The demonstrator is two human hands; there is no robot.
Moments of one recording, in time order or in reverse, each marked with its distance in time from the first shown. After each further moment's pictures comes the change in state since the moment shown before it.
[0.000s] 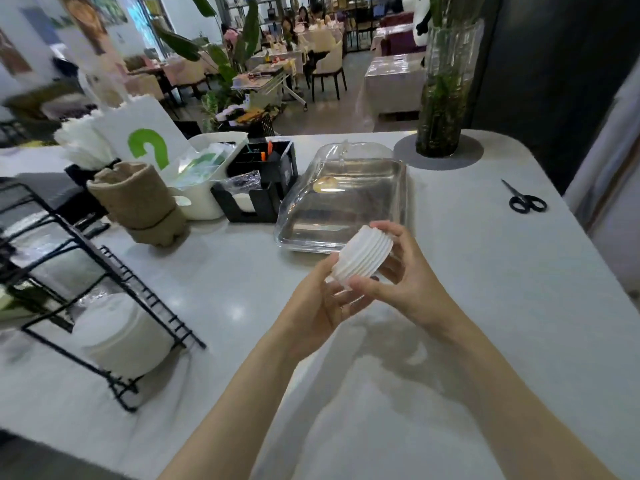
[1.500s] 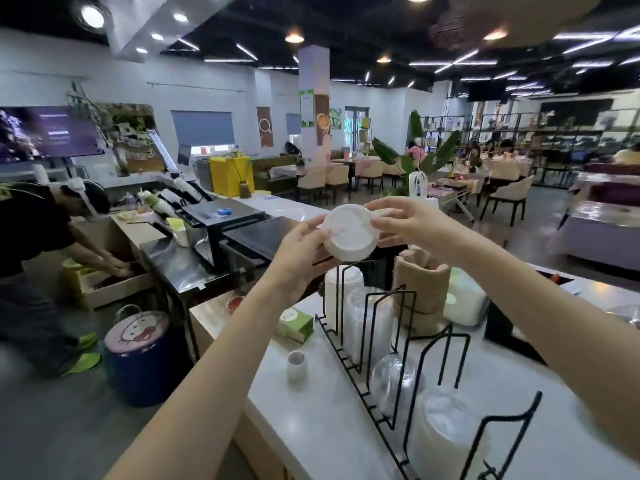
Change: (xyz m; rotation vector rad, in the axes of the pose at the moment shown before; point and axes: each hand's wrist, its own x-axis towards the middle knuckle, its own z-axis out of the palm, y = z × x) left_hand -0.231 0.333 -0.321 0.277 0.501 0.733; right_hand 0.245 -0.204 0.435 -0.222 -0.584 -0.170
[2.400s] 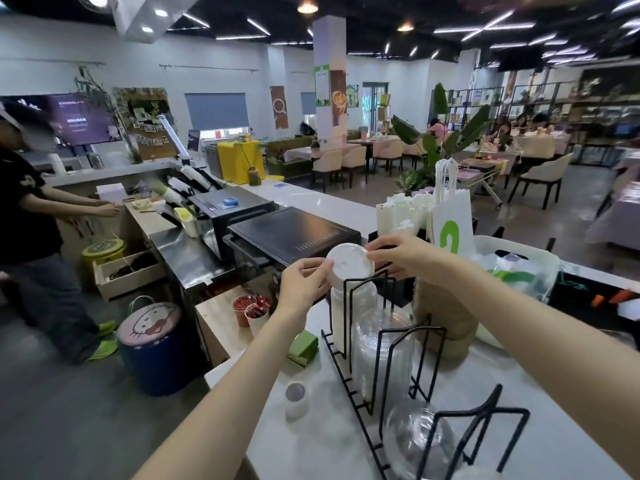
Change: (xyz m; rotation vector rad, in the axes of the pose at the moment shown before) left_hand 0.107 -0.109 -0.041 0.109 0.360 -0.062; right_hand 0.131 0.136 0.008 -0.037 -0.123 0.299
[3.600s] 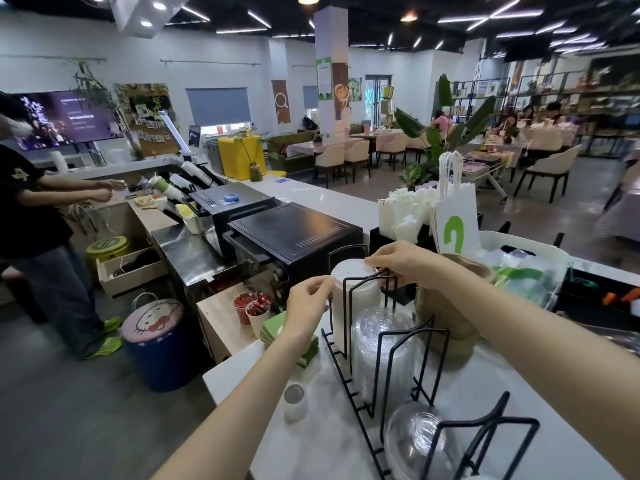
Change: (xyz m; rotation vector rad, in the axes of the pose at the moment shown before) left_hand -0.004 -0.039 0.001 0.188 -0.001 0.008; right_hand 0.025 0.020 0.011 -0.025 -0.010 0.101
